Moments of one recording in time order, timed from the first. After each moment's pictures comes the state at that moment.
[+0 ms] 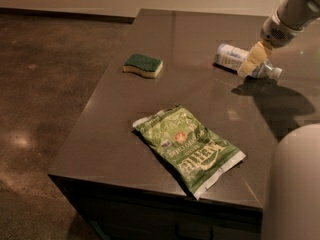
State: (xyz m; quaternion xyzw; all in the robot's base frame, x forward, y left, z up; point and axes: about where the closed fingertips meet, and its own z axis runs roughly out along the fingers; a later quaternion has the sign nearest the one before) arm 0.697 -0.289 0.885 -0.45 0.87 0.02 0.21
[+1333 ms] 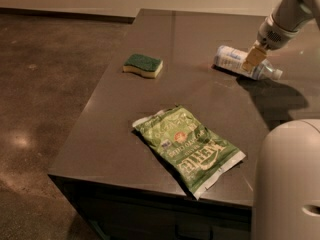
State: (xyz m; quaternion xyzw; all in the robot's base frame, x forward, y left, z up) arm 0.703 -0.290 0.869 -0.46 0.87 0.02 0.19
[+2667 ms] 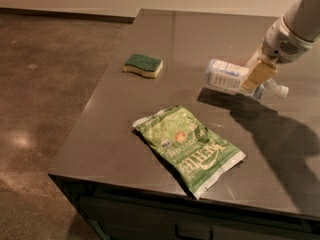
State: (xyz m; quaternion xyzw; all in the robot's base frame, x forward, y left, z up) arm 0.582 -0.232 0.904 -0.53 0.82 0.06 0.19
